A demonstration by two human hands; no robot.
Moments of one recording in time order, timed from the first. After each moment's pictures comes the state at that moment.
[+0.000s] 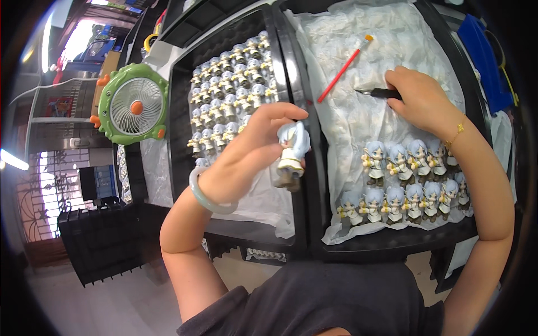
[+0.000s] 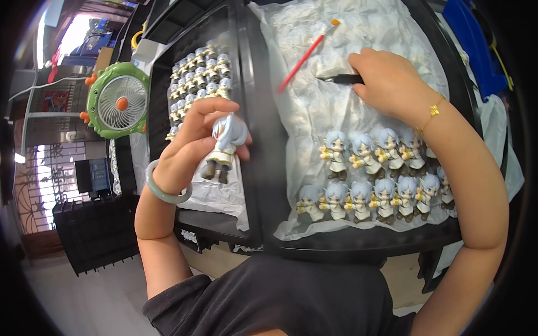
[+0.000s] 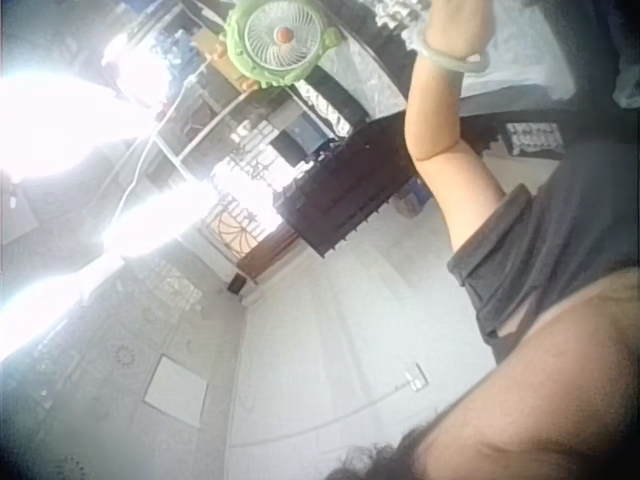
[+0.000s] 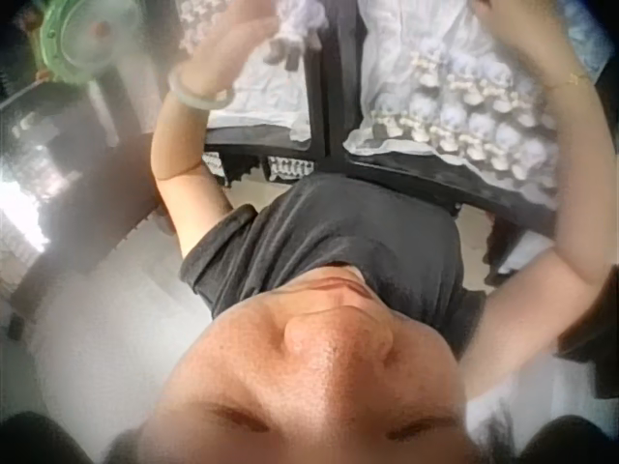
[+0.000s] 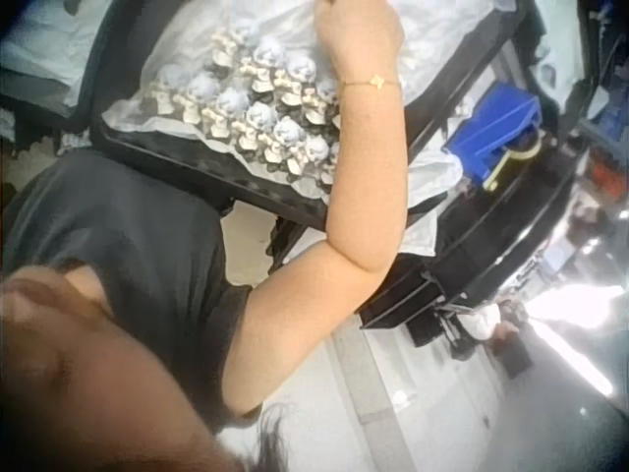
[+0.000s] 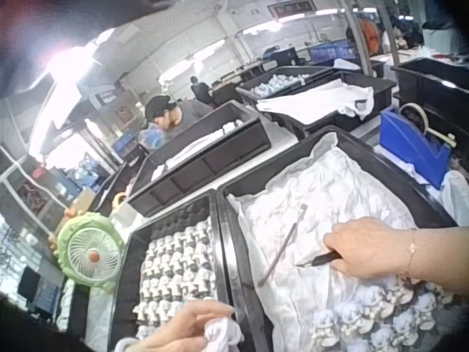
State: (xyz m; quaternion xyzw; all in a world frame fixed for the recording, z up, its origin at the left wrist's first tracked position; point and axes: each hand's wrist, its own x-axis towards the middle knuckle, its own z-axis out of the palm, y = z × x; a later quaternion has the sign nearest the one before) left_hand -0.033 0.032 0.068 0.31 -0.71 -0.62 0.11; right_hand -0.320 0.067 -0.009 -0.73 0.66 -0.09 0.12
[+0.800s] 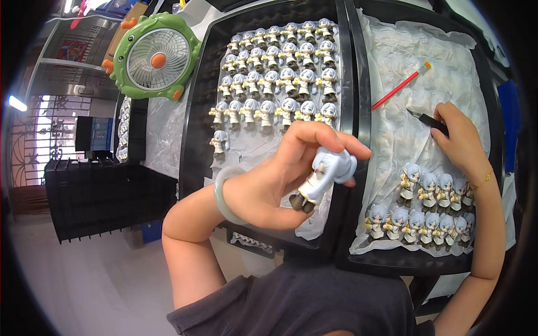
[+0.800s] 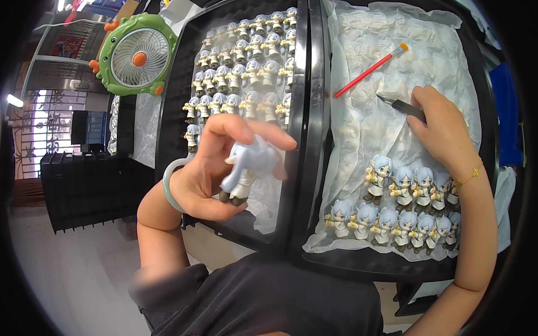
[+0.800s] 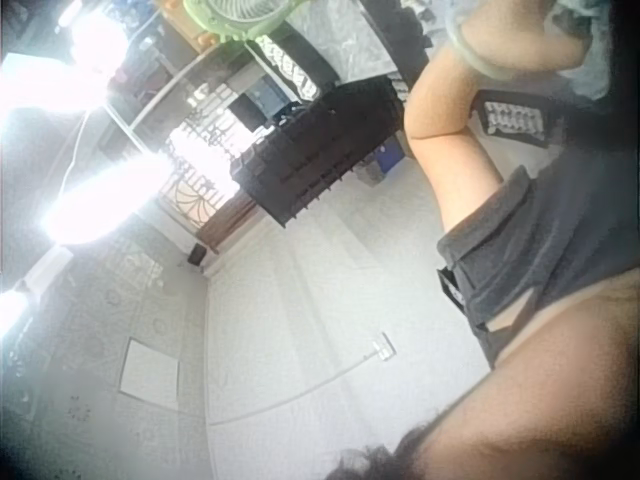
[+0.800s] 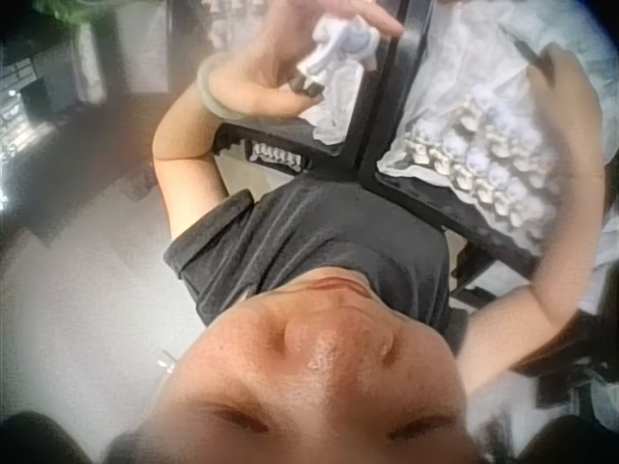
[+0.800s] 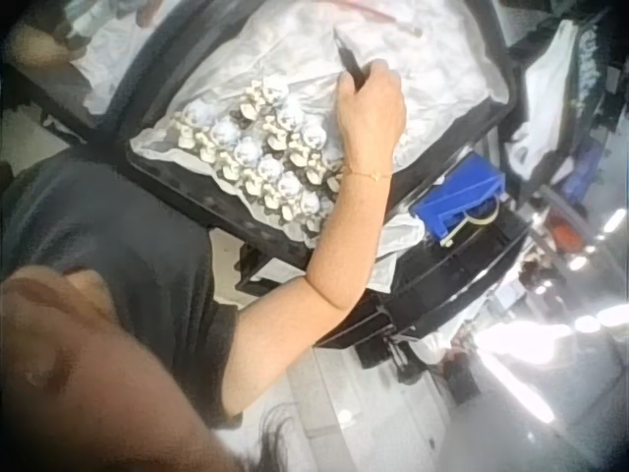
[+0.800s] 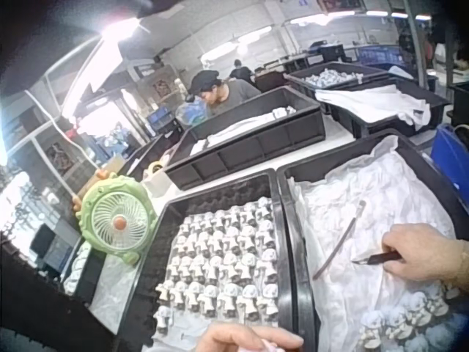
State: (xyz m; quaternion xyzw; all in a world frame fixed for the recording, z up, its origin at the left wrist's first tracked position) left_hand 0.005 0.047 0.050 0.13 -0.69 -0.67 0.23; right_hand -0.316 0.065 -0.005 -0.72 0.66 -0.12 0.16
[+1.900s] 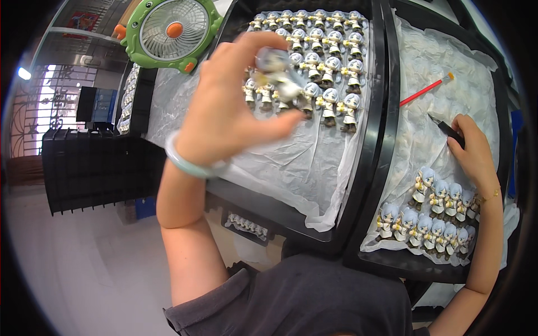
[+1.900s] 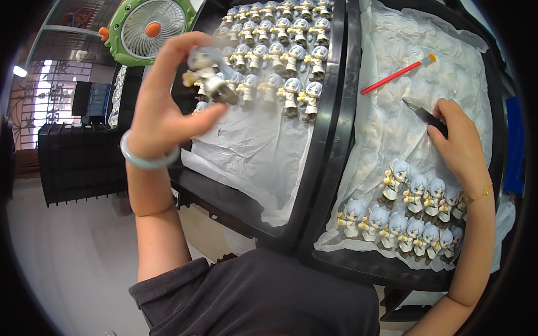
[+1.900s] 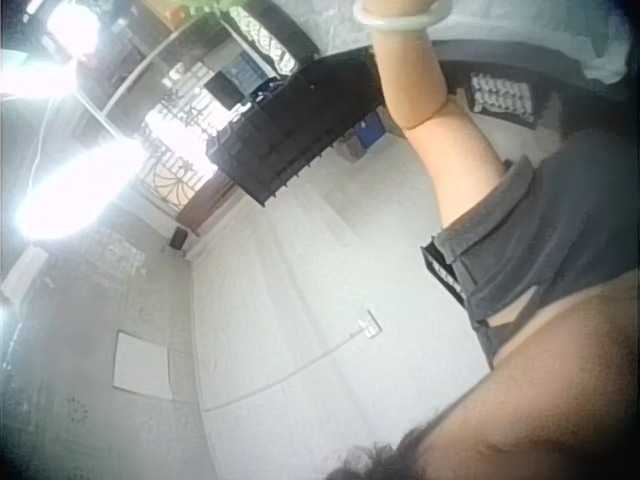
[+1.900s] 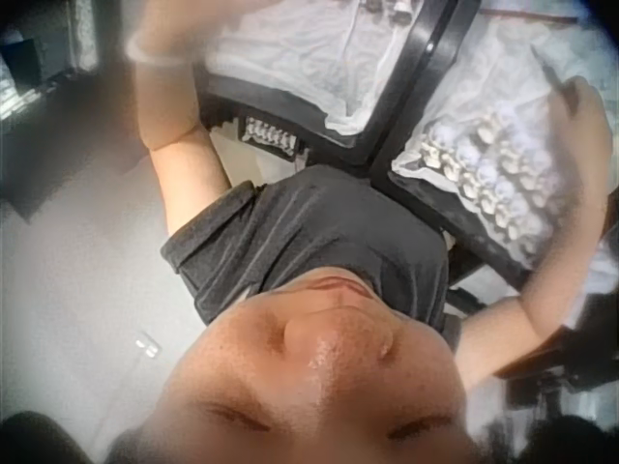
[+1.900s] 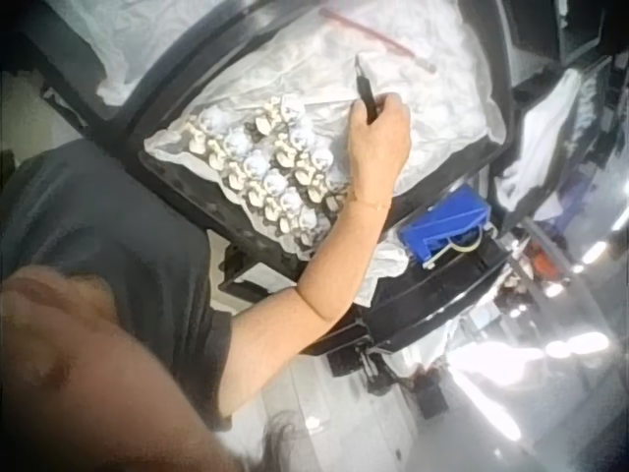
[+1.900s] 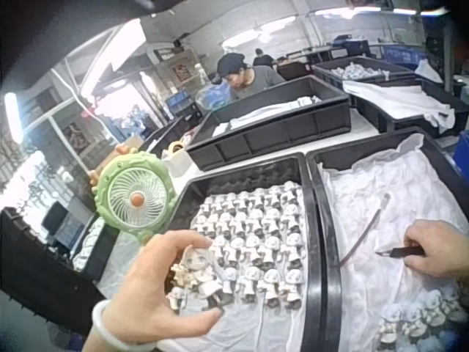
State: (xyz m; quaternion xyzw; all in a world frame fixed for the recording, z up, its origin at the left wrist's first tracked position) left_hand 0.047 0.014 0.093 0.41 -0.88 -0.11 0.20; right_hand -0.324 0.066 -0.015 -0.71 0.66 -0.15 0.20
